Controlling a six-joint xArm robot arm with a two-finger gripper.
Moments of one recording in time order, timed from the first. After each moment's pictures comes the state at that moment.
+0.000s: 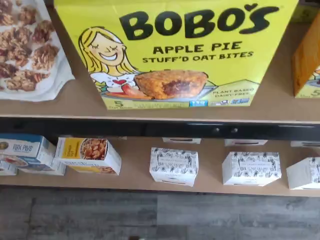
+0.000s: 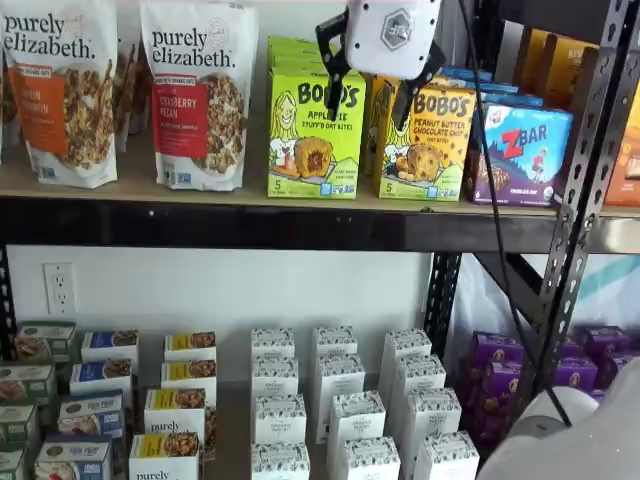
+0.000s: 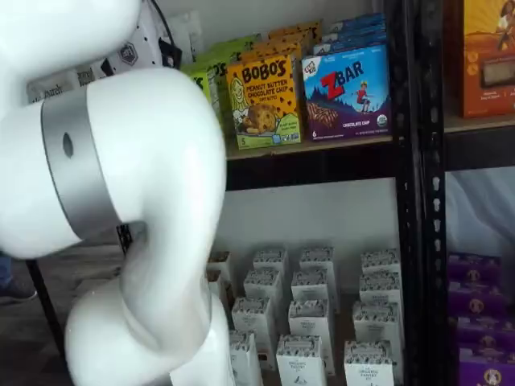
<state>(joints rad) 0.57 -0.67 -1.15 -0.12 1.52 0.56</state>
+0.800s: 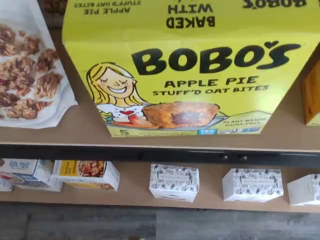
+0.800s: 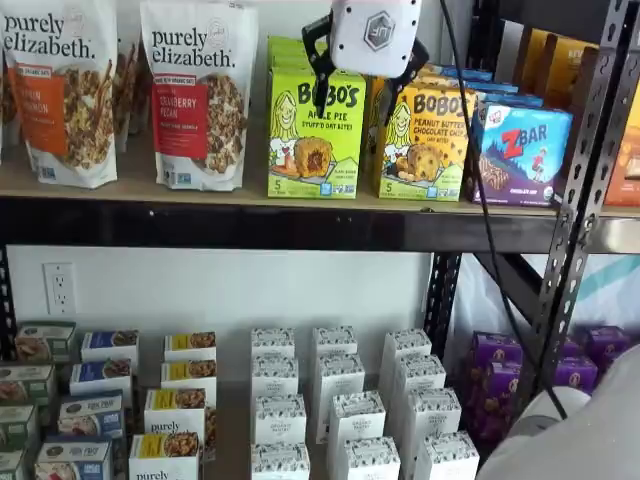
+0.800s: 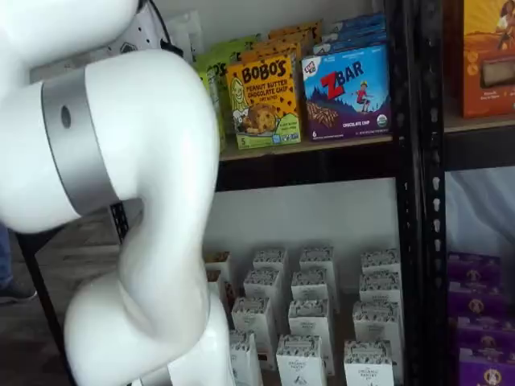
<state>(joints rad) 0.57 -0.61 -1.17 -0.14 1.46 0.57</state>
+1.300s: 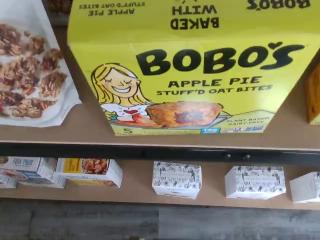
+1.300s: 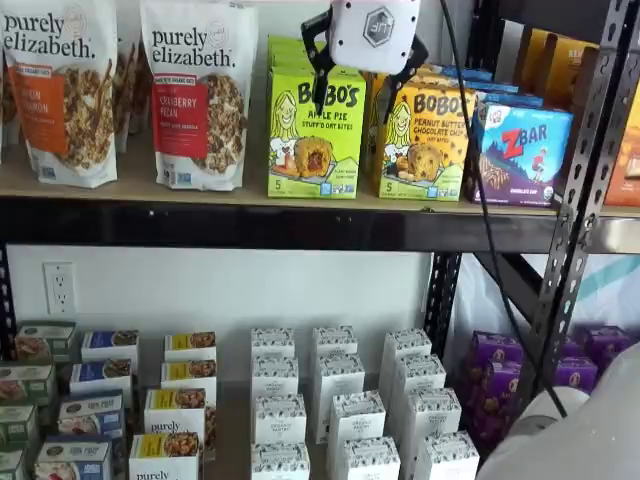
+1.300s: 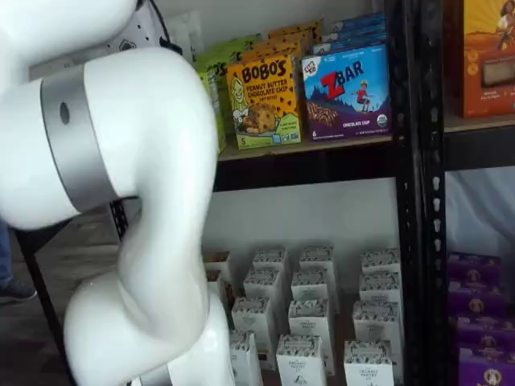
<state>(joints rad) 0.57 -0.60 -1.19 -0.13 1.47 0.56</state>
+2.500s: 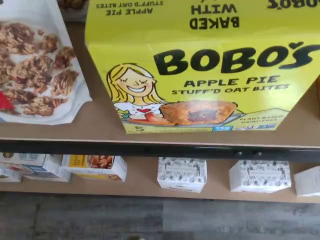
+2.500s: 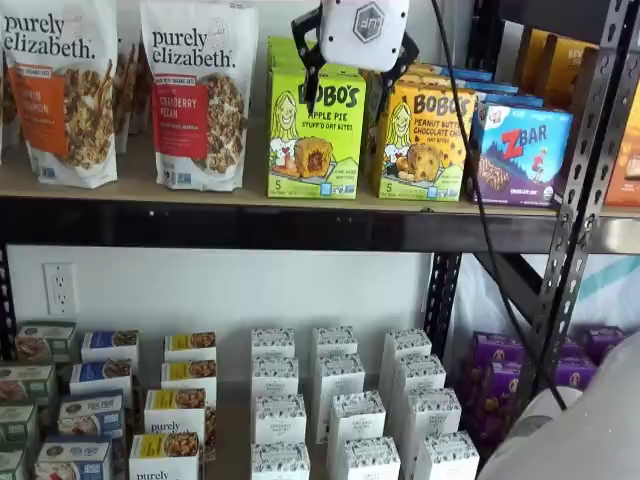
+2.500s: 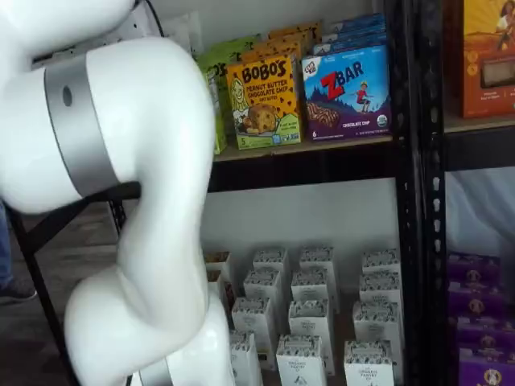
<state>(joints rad) 0.58 -0.54 -1.24 -0.12 1.50 0.58</state>
